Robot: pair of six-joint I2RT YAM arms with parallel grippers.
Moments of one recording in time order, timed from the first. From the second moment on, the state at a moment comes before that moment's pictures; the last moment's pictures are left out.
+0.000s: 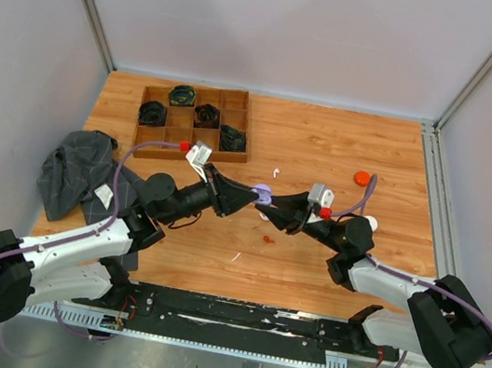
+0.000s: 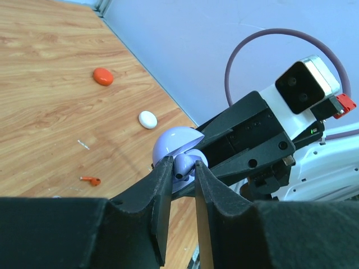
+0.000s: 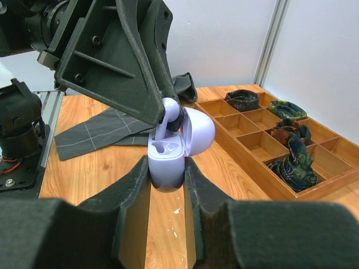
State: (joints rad) left arm -0.78 0.99 0.48 0.64 0.18 -0.70; right arm 0.65 1.25 0.32 1.26 -0.62 0.10
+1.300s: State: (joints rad) left arm -0.76 1.11 0.73 -0.11 -0.29 -0.48; right arm 0.65 1.19 0.23 1.10 -0.46 -0.06
